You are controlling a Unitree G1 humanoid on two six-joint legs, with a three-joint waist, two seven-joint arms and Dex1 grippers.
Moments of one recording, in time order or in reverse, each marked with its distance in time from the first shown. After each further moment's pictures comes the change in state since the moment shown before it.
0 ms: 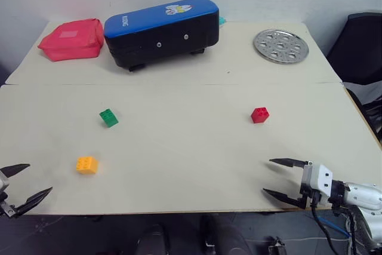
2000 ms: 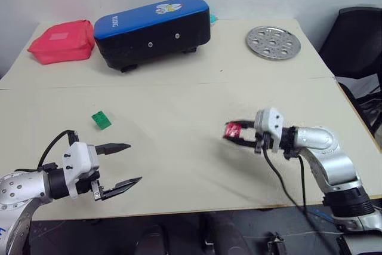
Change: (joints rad) left arm -0.244 -0.047 -0.397 -0.612 -0.197 0.352 0.066; right arm -0.540 0.106 0.294 -0.162 0.013 0.514 0.001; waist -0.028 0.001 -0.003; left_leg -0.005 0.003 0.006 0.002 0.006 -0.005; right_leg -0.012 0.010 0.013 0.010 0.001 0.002
